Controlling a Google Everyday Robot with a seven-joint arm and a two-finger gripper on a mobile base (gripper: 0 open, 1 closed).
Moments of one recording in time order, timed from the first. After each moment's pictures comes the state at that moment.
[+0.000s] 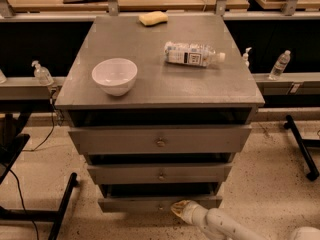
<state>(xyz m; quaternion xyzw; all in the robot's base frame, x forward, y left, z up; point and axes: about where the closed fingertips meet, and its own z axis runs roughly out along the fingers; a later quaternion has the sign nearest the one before) 0.557 -0.098 0.152 -0.54 0.71 0.05 0.45</state>
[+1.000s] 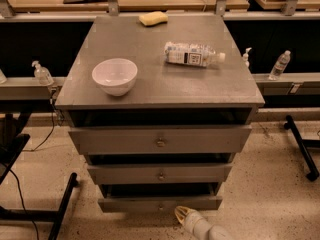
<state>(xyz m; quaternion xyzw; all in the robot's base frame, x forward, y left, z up) 0.528 -0.108 0.149 -0.47 0.73 0.02 0.49</state>
